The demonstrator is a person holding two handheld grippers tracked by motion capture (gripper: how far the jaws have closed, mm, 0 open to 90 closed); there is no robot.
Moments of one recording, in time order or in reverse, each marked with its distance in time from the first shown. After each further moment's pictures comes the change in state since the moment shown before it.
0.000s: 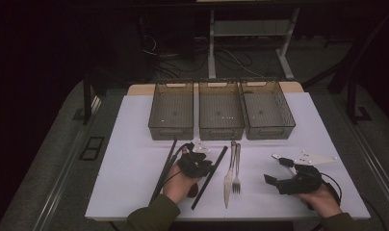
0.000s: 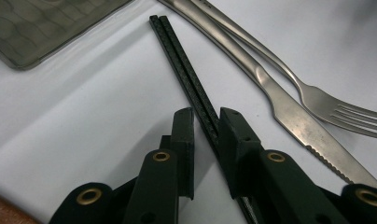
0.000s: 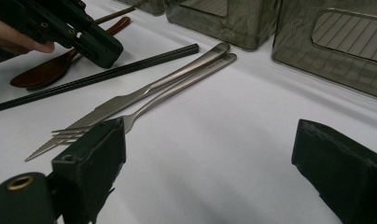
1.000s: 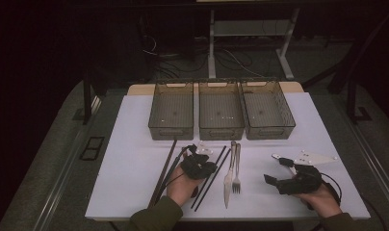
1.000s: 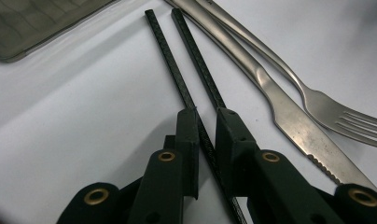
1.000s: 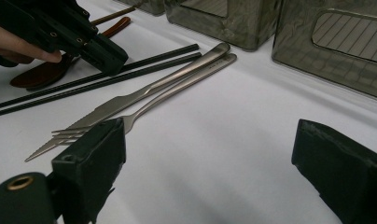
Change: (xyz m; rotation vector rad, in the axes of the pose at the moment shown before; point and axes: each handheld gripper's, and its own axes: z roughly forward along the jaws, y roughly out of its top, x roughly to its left) left arm -0.007 -0.001 0.009 -0.004 0.026 -0.025; right arm 0.000 0.000 0.000 -0.001 0.000 -0.003
